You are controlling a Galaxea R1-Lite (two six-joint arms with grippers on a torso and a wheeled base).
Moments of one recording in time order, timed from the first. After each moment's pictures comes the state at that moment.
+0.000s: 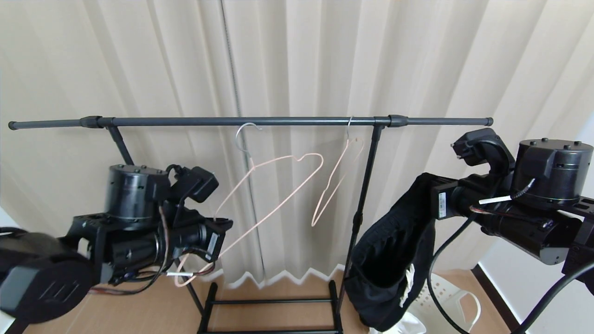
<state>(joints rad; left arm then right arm) -0.41 1.65 -0.65 -0.48 -0.07 0.19 0.40 1.60 -0.68 -0.65 -0.31 -0.05</state>
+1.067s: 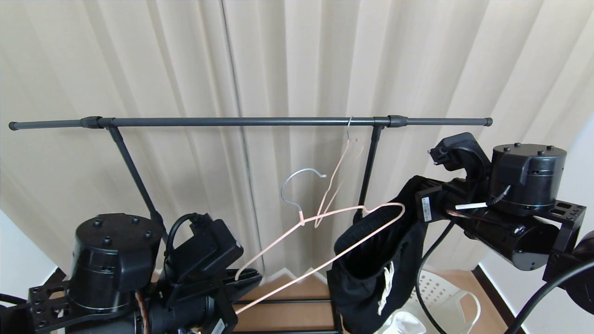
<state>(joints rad) -0.71 1.49 -0.47 -0.51 -0.08 0.27 0.49 1.64 -0.70 -0.66 -0.45 -0.09</state>
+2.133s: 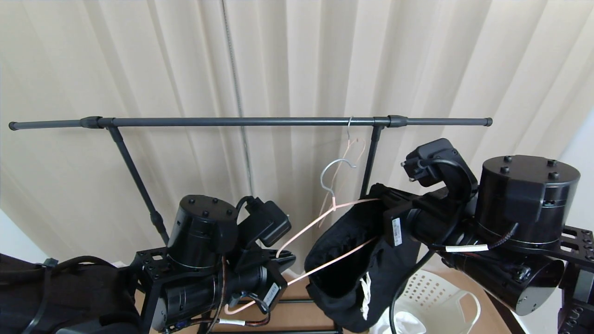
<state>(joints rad) -0.74 1.74 -0.66 -0.57 -0.04 0.21 0.78 1.60 -0.70 -0.66 -0.49 -0.02</state>
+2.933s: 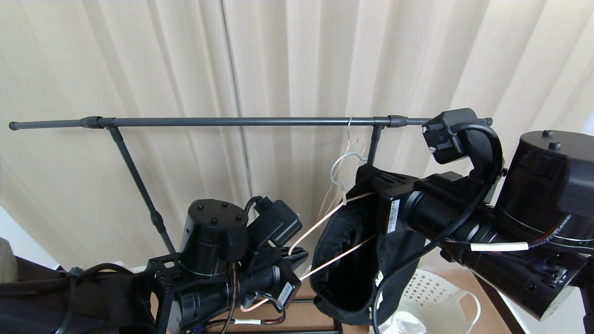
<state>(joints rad) -0.78 1.78 -0.65 -0.70 -0.03 0.18 0.87 1.56 -0.77 -0.66 -0.49 0.10</state>
